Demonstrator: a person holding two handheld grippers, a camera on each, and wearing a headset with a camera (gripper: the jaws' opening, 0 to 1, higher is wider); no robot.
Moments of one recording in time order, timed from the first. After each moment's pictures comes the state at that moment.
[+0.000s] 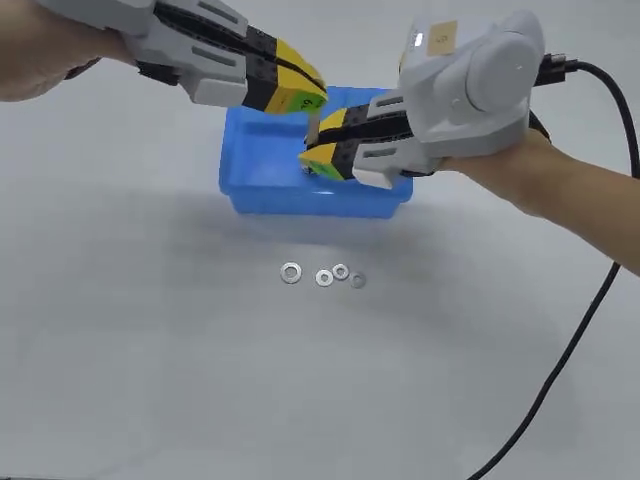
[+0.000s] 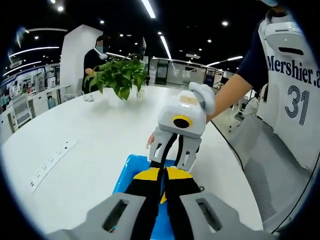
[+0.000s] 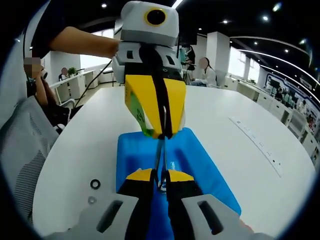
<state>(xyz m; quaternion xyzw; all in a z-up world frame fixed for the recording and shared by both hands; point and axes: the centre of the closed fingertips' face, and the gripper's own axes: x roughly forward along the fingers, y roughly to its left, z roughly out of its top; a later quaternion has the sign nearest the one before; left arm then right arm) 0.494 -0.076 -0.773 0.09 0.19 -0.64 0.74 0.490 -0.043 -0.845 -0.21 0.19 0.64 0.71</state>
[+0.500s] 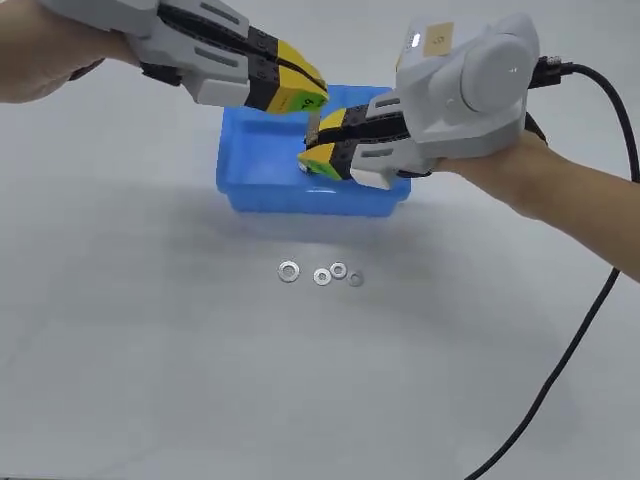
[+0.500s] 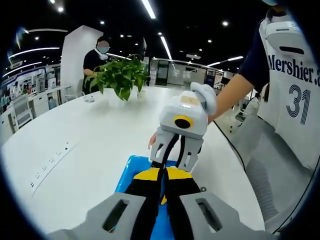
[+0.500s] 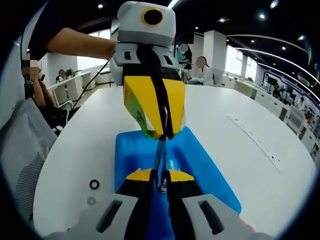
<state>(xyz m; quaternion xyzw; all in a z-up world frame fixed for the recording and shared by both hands) 0.496 -0.078 -0.773 0.09 0.19 -0.64 0.74 0.492 -0.045 -0.845 -0.20 0.19 0.63 0.72</state>
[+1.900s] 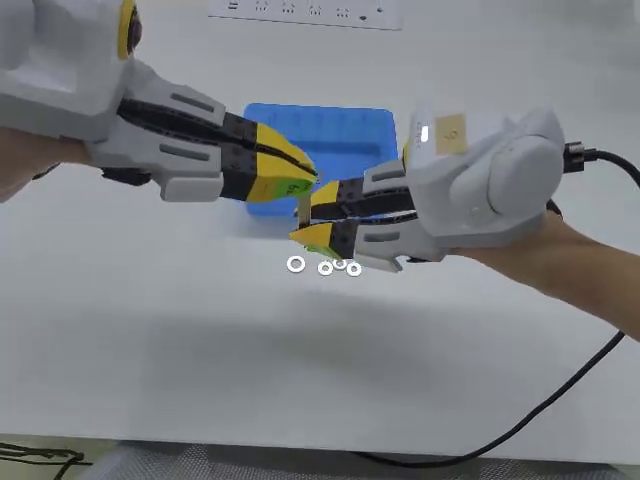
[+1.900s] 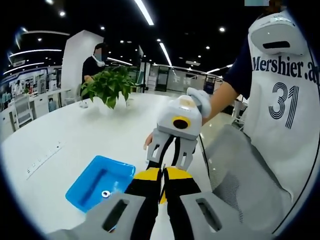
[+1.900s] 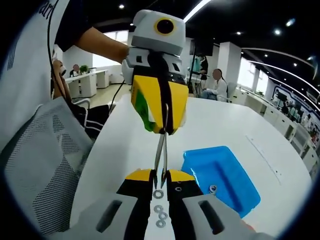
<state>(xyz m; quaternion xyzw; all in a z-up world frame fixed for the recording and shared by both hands) 0.380 -0.079 -0.730 0.06 0.18 -0.63 0.75 0.379 -0.049 -0.803 -0.21 0.15 0.67 0.69</state>
